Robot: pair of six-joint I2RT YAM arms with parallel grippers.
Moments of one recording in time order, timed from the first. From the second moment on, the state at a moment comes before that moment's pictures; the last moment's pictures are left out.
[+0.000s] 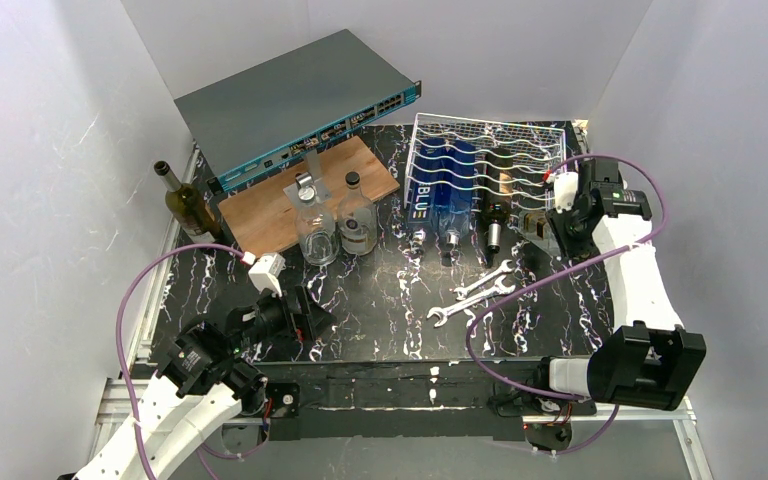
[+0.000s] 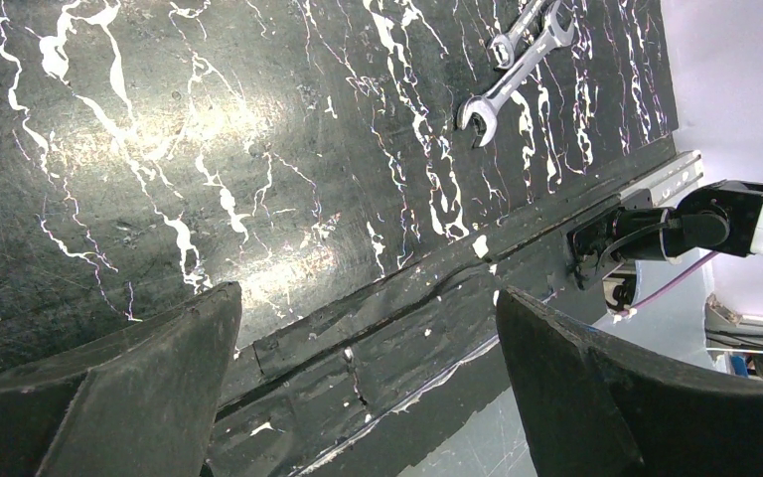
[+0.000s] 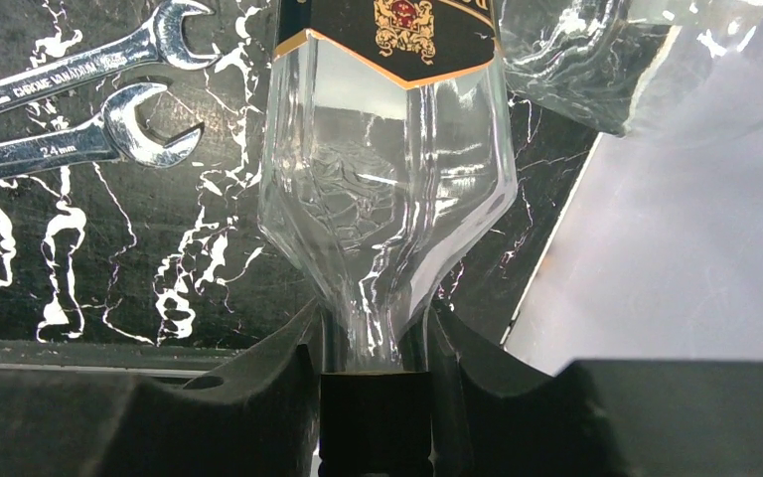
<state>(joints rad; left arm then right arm) -0.63 0.35 0.56 -0.77 0.13 -0.64 -0.07 1.29 1.22 -1.07 0.05 -0.42</state>
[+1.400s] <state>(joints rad) -0.63 0.37 0.55 -0.74 0.14 -0.64 -0.06 1.36 1.46 -1.41 0.07 -0.64</state>
